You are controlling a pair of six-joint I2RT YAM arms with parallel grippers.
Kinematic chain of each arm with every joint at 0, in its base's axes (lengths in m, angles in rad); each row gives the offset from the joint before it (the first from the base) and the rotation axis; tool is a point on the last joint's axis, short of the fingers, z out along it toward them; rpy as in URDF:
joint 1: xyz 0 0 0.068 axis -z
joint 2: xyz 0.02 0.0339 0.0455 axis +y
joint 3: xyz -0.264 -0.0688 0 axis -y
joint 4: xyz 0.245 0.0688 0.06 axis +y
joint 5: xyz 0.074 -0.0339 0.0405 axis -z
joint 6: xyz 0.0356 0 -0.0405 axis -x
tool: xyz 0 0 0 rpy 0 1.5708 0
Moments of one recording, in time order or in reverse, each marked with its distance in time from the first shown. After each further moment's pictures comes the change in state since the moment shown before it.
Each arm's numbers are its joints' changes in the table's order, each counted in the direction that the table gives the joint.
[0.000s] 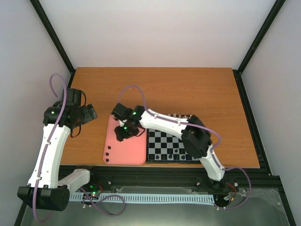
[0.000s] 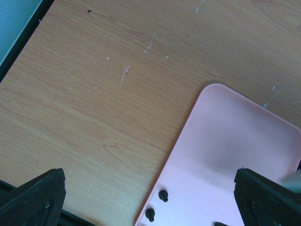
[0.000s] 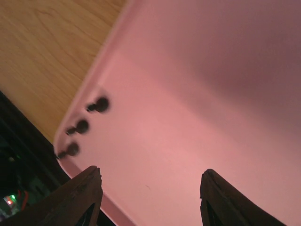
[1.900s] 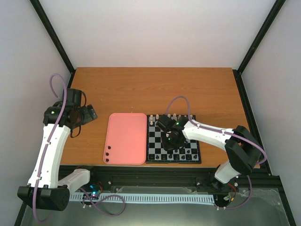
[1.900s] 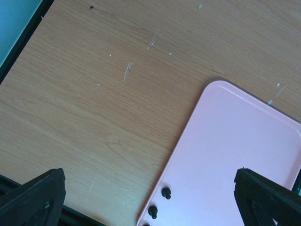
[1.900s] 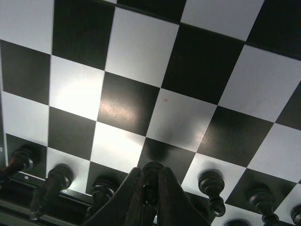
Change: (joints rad) left arm 0.000 -0.001 0.002 0.014 -0.003 -0.001; right arm 0.182 -0.552 -0.804 0.003 0.125 -0.122
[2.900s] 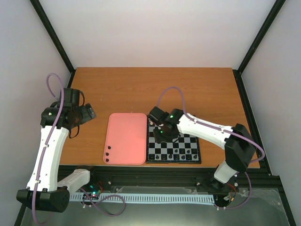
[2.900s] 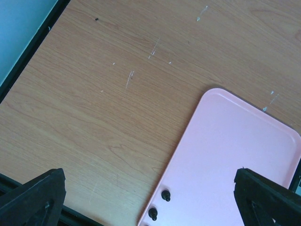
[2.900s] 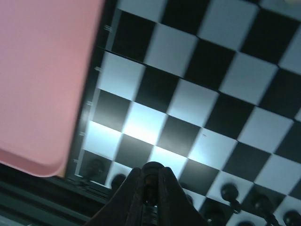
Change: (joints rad) left arm 0.000 -0.019 0.039 0.021 -0.019 0.002; right arm -0.071 0.092 0.297 0.109 0.068 0.023
